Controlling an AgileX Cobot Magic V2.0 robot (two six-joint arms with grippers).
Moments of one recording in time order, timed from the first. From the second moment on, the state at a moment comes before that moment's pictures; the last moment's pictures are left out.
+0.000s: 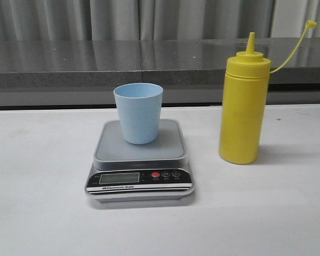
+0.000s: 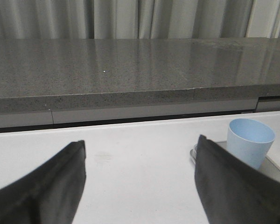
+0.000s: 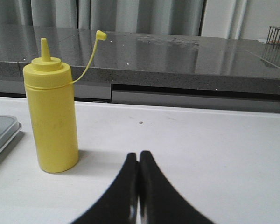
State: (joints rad) left arm -0.14 0.19 -0.34 -0.09 0.33 0.04; right arm 0.06 -0.01 0.03 -0.07 0.08 0.07
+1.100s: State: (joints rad) left arm -0.14 0.19 -0.34 -0.08 0.33 0.04; right arm 0.06 -0.01 0.02 -0.07 -0.03 0.07
